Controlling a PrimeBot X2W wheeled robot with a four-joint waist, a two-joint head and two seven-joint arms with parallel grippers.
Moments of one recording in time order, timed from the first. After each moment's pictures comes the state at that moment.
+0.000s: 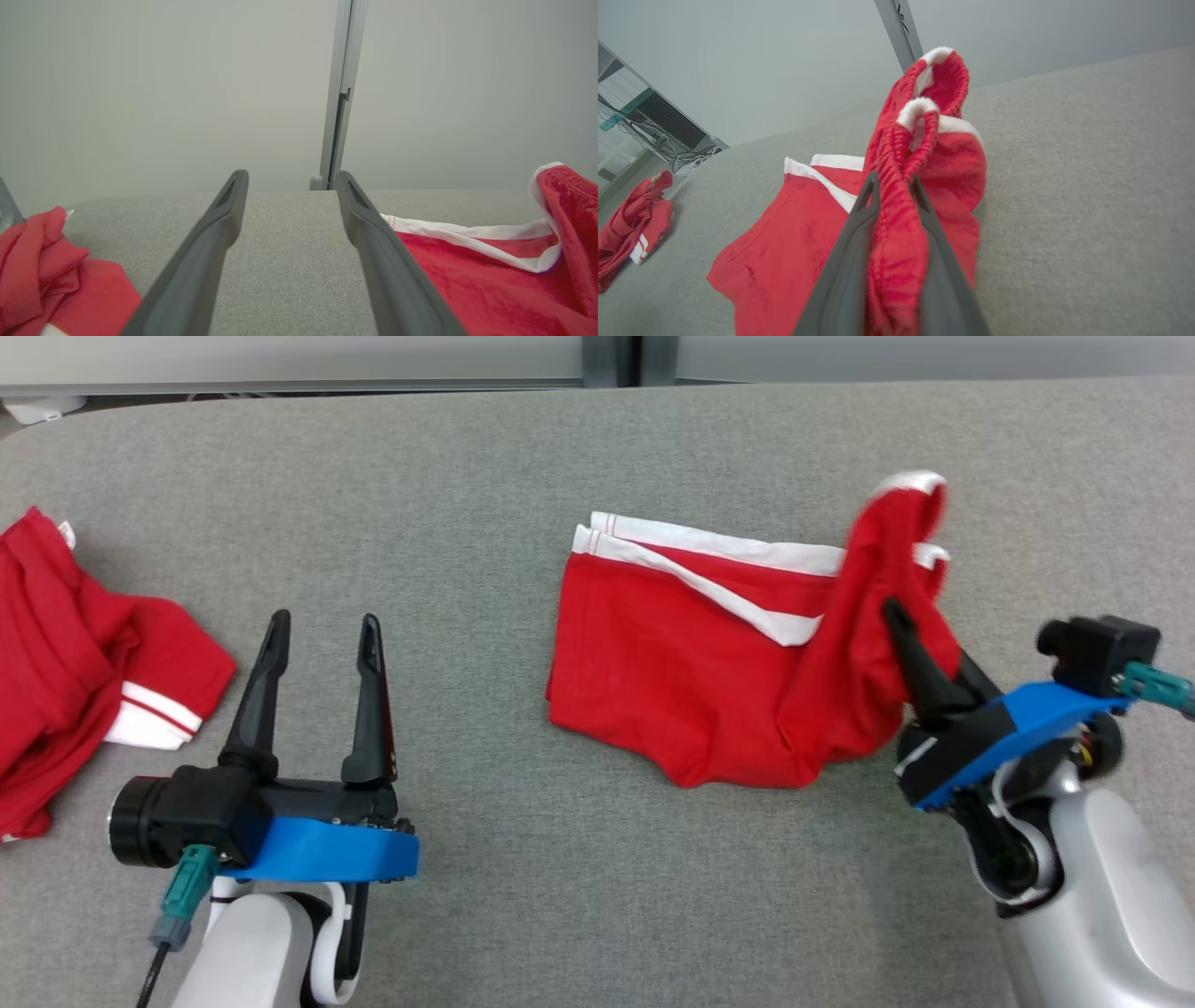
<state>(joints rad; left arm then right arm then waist) -0.23 0.21 -0.26 0.06 -0.30 0.07 -0.26 -0.40 -0.15 0.07 0.26 0.50 0.13 0.11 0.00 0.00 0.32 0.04</state>
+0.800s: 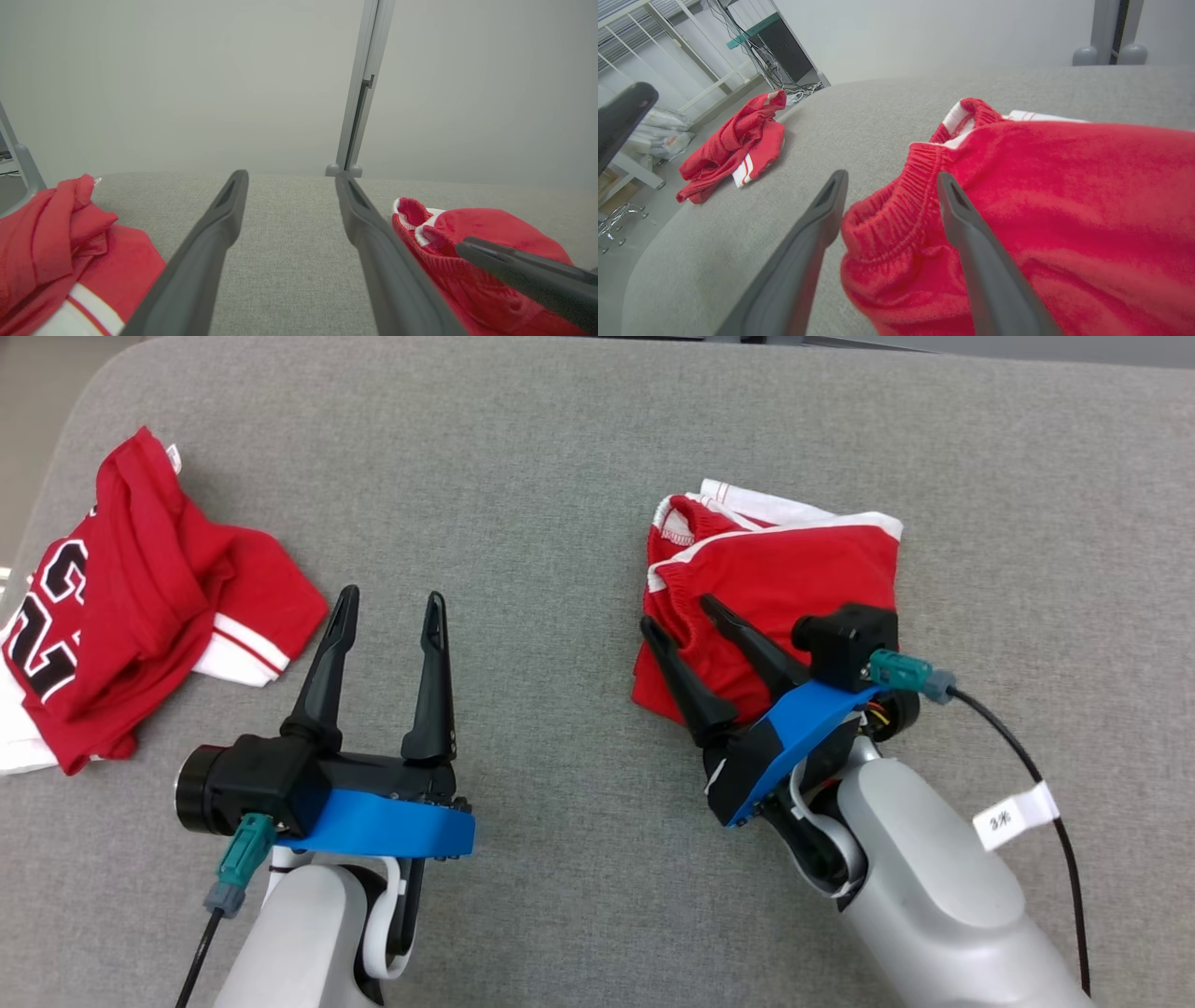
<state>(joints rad) -0.29 0.12 -0.29 0.12 -0.29 0.02 -0.26 -0.62 -0.05 0.45 0.51 0.49 0.13 -0.04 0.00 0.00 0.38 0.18</state>
